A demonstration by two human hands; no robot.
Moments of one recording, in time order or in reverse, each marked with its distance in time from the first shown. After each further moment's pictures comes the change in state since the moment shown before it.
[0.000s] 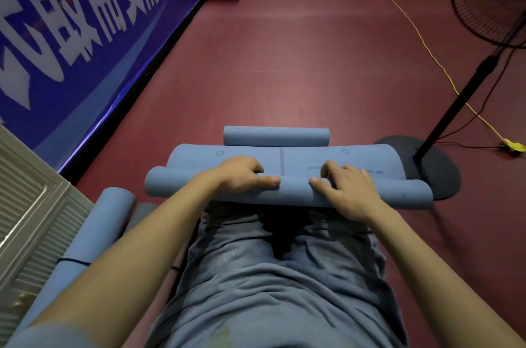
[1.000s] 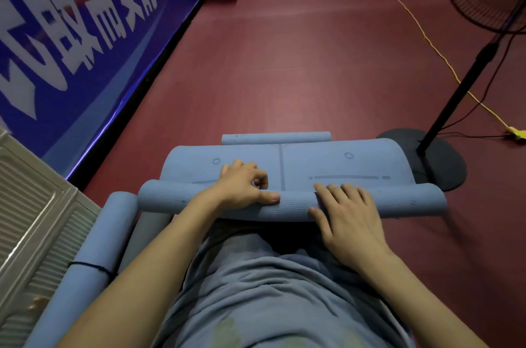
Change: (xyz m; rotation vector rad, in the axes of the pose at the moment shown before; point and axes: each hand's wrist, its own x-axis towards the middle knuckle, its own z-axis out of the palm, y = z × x) left_hand -0.029 0.012 0.021 0.000 0.112 0.003; right_hand -0.072 -0.026 0.030 -0.272 0.218 -0.049
